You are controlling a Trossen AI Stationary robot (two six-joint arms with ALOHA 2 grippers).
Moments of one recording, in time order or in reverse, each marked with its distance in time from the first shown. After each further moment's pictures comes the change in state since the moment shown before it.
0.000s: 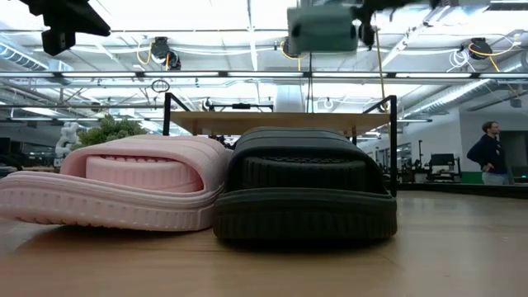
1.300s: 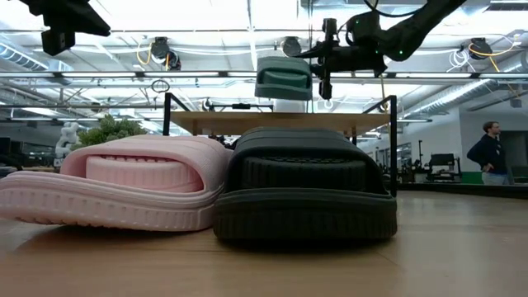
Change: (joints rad) left arm 0.000 0.000 0.000 0.001 -0.002 -0.009; right arm -0.186 0.469 -0.002 0.590 -0.334 0.260
